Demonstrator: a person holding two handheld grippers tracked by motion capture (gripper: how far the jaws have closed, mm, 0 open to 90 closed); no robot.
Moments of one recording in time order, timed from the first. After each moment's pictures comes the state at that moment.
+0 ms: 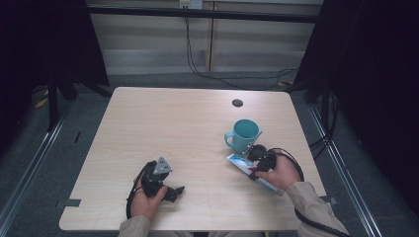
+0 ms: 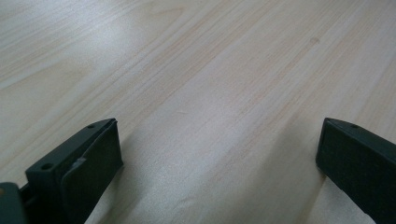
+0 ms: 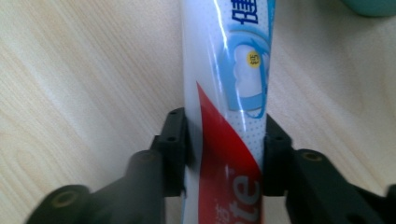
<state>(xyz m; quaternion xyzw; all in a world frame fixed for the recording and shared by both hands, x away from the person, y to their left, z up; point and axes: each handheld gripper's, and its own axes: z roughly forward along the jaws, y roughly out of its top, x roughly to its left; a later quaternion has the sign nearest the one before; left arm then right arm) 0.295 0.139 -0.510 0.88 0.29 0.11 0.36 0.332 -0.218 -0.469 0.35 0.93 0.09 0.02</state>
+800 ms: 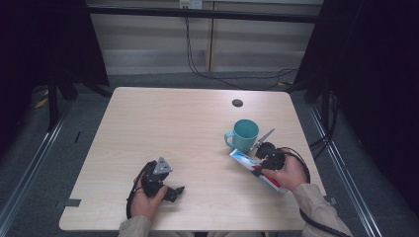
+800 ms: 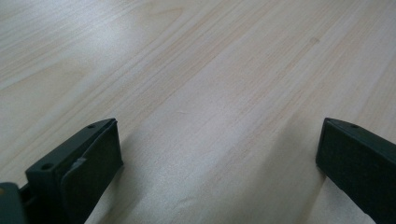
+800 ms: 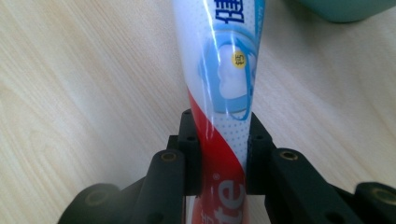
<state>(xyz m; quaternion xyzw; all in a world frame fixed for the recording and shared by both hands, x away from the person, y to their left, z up) 0.295 0.139 -0.510 0.88 0.29 0.11 0.36 0.326 -0.238 -0.456 0.37 0.92 0.15 0.01</state>
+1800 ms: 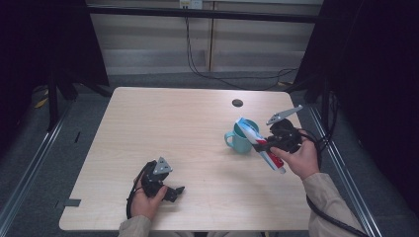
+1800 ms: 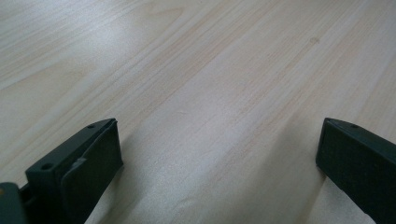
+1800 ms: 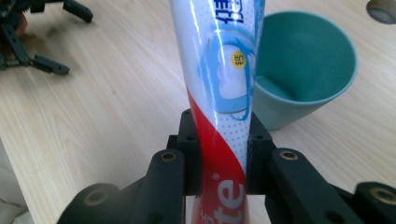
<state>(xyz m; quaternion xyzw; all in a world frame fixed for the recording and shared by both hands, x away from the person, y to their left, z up) 0.295 0.139 -0.510 0.88 0.29 0.11 0.36 0.326 -0.253 -0.368 0.37 0.87 0.32 0.08</state>
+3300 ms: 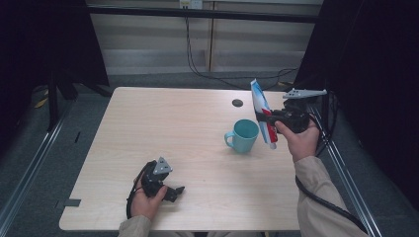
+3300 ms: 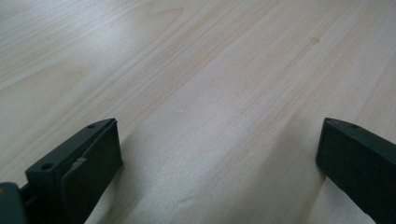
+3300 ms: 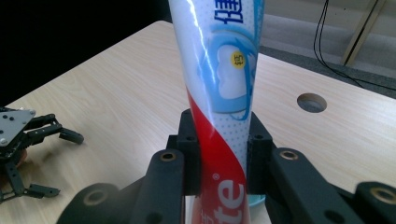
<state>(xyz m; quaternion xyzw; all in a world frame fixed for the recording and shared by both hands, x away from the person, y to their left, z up) 0.294 0.139 -0.511 0.88 0.29 0.11 0.36 0.350 -0.269 -0.332 0.42 0.76 0.47 0.16</state>
